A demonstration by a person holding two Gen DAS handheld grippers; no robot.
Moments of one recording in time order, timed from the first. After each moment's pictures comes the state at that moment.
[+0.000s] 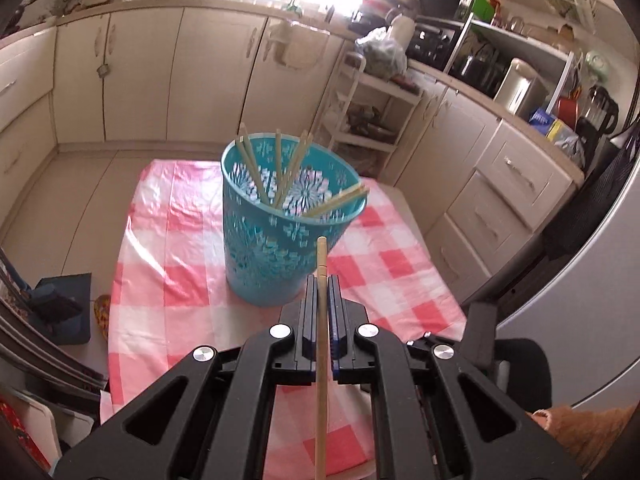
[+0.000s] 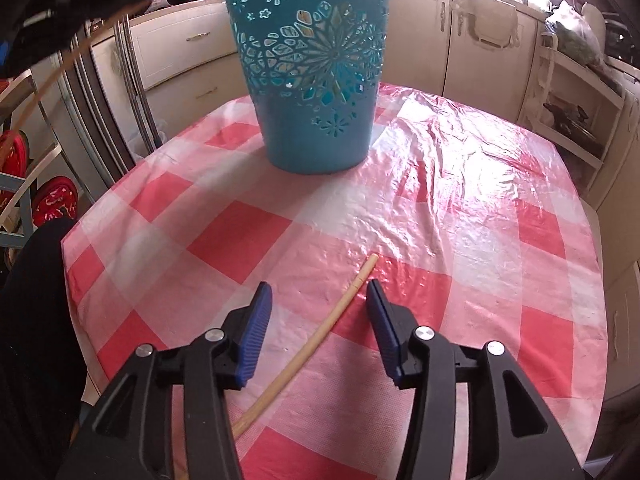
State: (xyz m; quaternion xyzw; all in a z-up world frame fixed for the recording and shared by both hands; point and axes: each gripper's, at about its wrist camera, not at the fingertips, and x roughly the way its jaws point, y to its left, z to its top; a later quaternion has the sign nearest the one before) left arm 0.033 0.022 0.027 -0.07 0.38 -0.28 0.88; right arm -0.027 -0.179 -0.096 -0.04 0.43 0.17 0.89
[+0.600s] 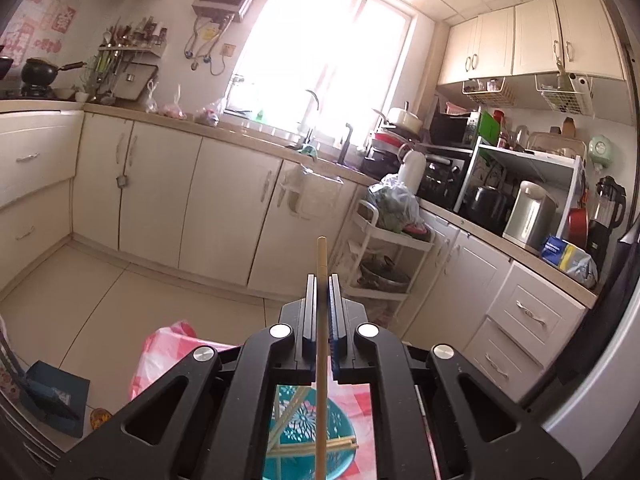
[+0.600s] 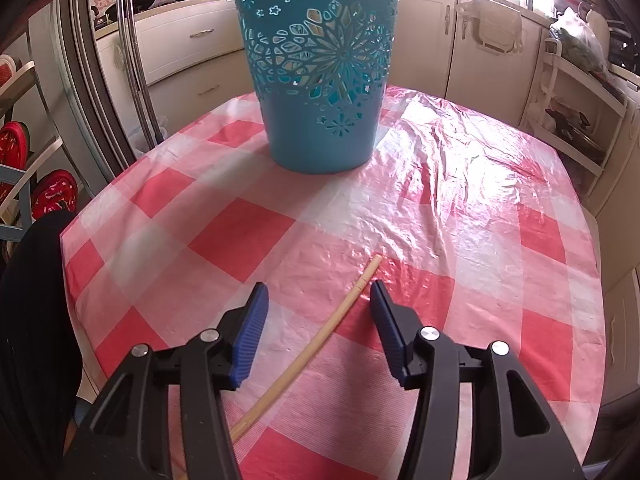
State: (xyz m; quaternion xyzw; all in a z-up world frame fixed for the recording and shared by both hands) left arm 0.114 0.005 0.143 -0.13 0.16 -0.21 0.95; right arm -0.027 -0.176 -0.098 -0.05 0.43 0.17 0.89
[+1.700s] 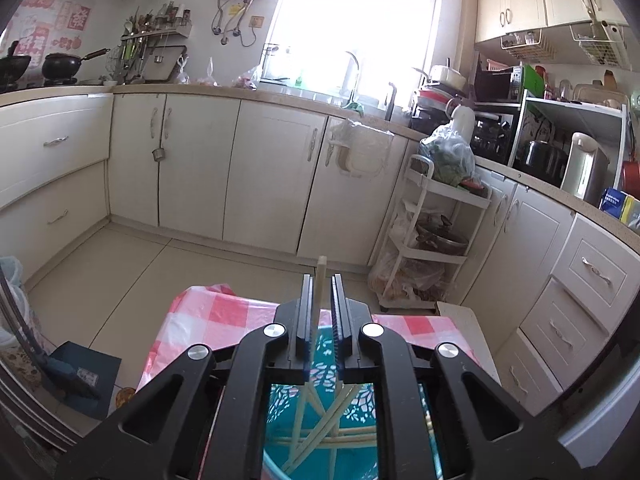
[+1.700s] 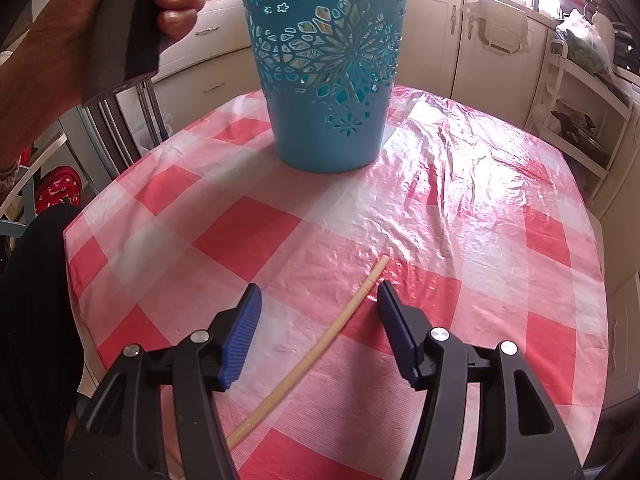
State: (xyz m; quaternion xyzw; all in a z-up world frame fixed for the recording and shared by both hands) left arm 0.147 -0.014 0.034 -0.08 0.22 -0.14 0.96; right arm -0.027 -0.172 -0.099 -0.05 0.43 0.18 0.88
